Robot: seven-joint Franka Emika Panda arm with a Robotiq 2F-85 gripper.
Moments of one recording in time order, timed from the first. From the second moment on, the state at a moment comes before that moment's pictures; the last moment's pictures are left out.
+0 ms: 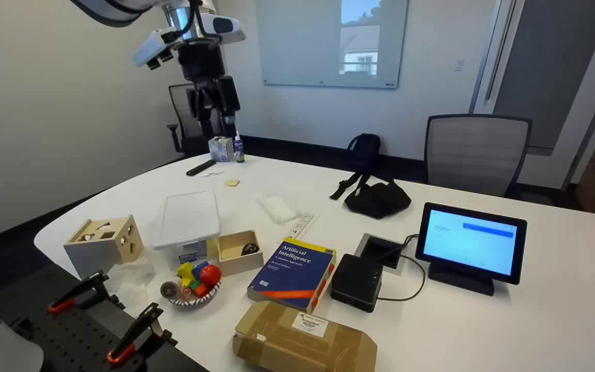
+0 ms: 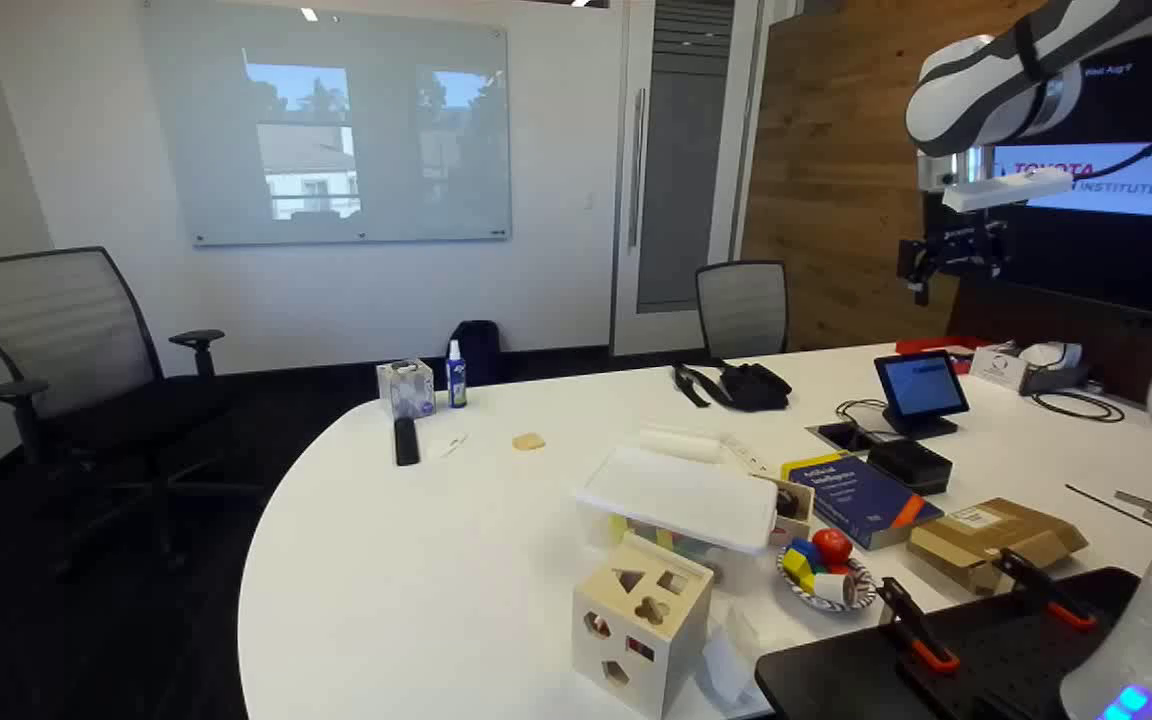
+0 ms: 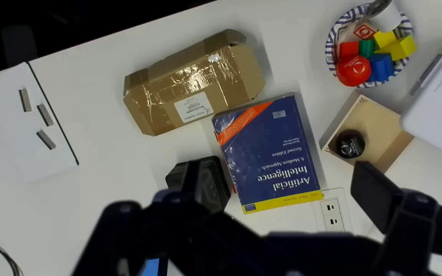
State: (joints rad) arm -0.20 -0.29 -0.04 -2.31 -0.26 1.97 0.14
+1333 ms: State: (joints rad) arm -0.03 0.07 -0.03 -2.40 -0.06 2.39 -0.11
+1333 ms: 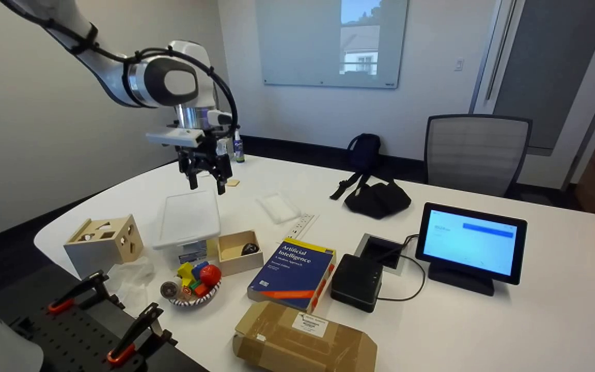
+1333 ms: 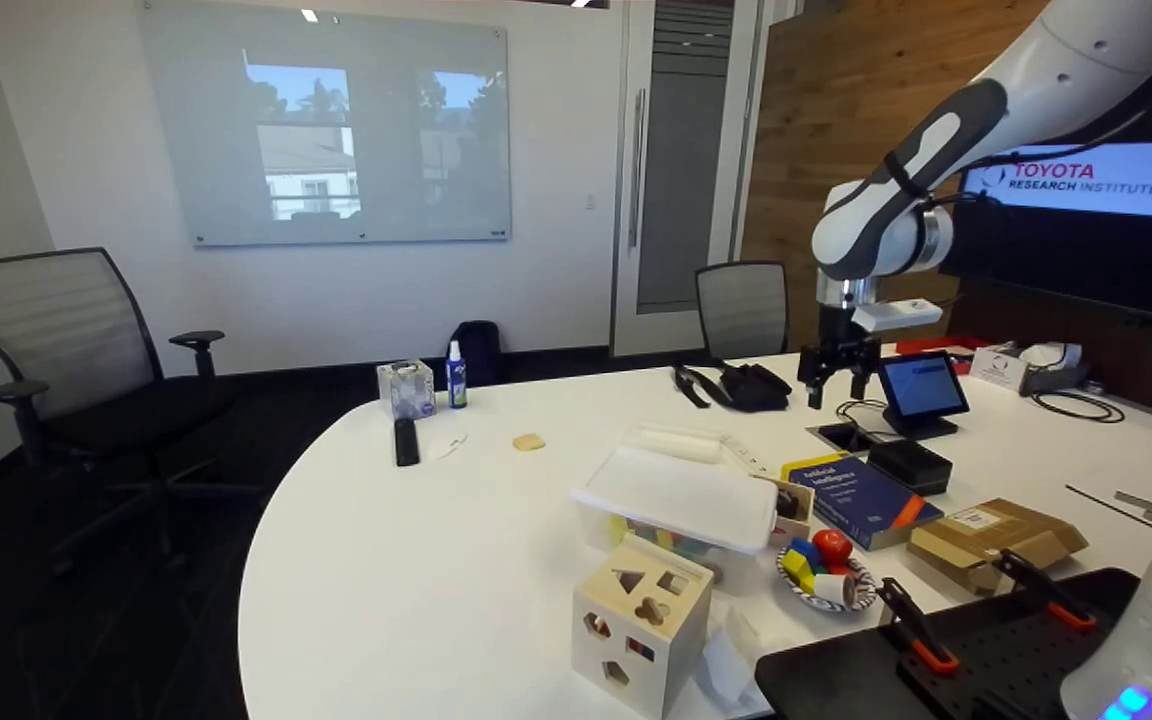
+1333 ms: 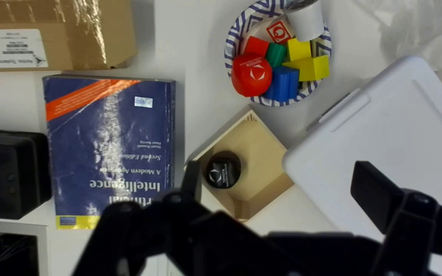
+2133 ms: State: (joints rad) arm -0.05 0.36 0.00 -2.36 0.00 2.53 -0.17
